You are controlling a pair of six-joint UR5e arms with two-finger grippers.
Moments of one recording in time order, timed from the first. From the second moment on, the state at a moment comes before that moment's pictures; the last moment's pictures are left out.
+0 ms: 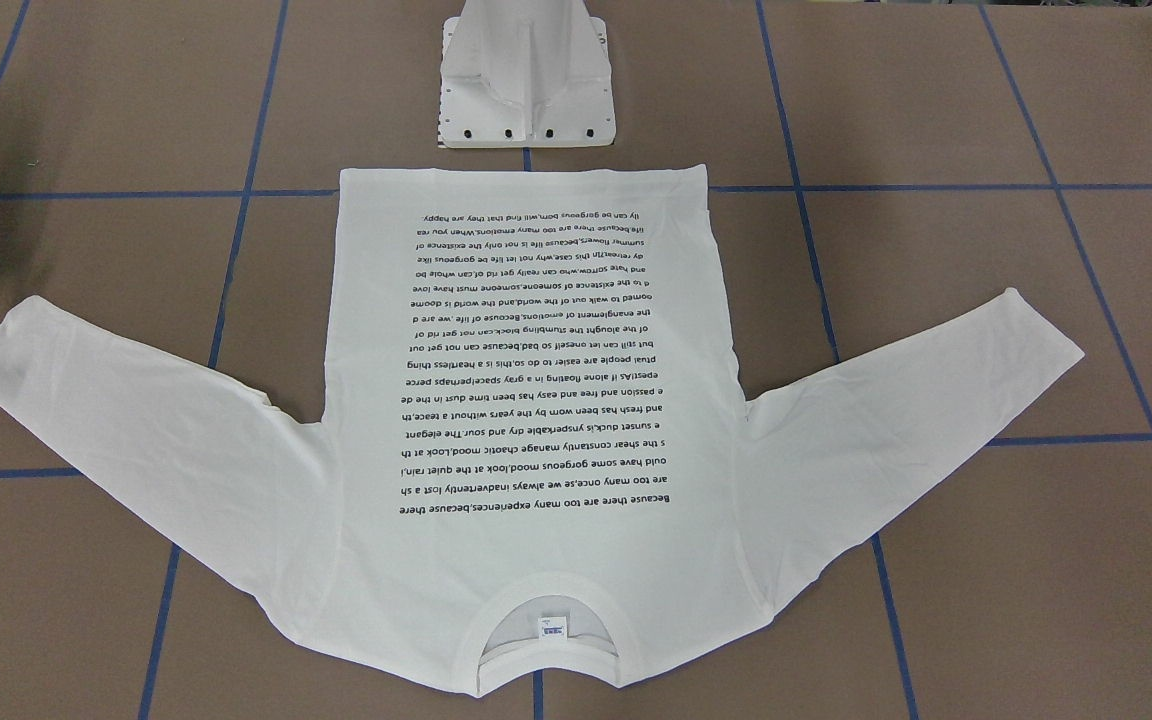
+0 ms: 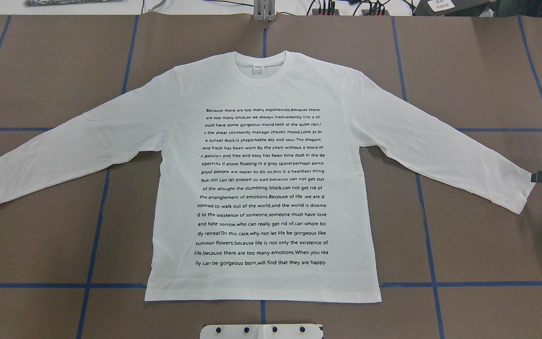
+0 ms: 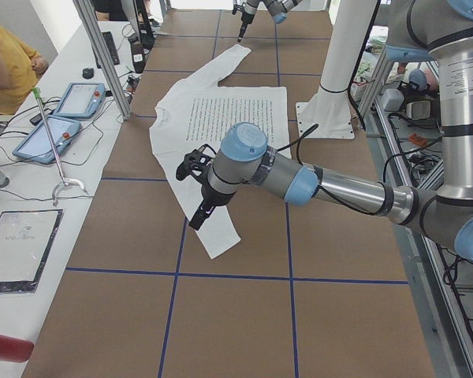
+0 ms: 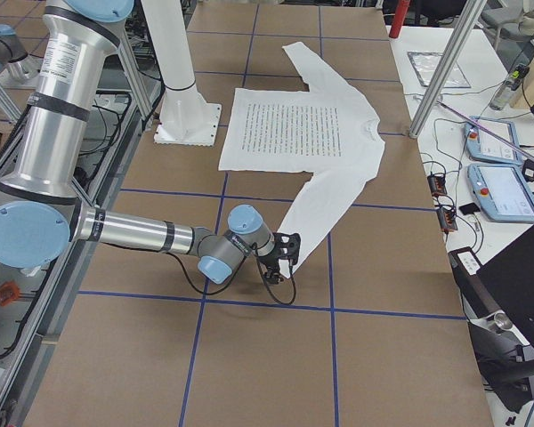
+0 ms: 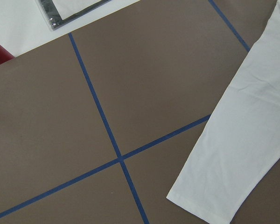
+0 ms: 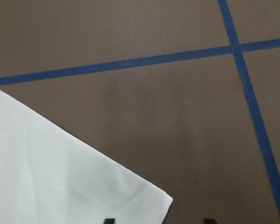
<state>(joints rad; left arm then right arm) -1.63 -1.39 -1.99 -1.80 -2.36 0.15 0.98 -1.84 1.55 -0.49 1.94 1.02</state>
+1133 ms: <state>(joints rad) -1.63 -1.39 -1.99 -1.80 -2.38 0.15 0.94 -1.79 1.48 -0.49 1.91 1.02</state>
